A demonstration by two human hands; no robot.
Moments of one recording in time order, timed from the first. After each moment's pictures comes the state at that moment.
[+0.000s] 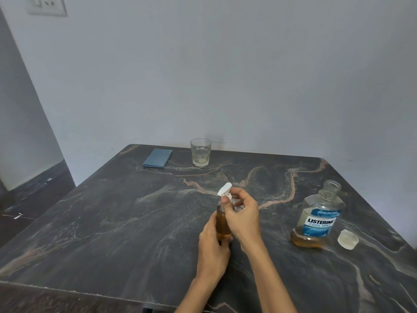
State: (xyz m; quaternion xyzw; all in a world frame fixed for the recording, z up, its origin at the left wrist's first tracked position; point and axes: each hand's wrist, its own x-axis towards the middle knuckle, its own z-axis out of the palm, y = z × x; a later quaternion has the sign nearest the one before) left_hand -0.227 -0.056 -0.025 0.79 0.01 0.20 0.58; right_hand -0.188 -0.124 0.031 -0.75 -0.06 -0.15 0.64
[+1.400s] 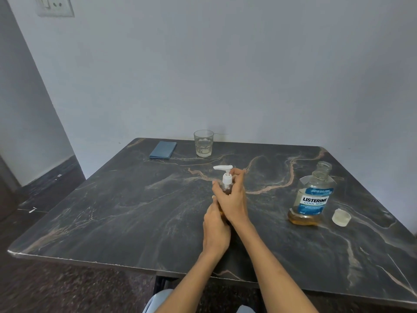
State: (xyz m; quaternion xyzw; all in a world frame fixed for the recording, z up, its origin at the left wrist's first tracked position) left_hand -0.233 -0.059 -0.026 0.81 0.02 0.21 0.54; right_hand -0.168 -0.110 -0.004 -0.76 -0.15 -0.24 0.59
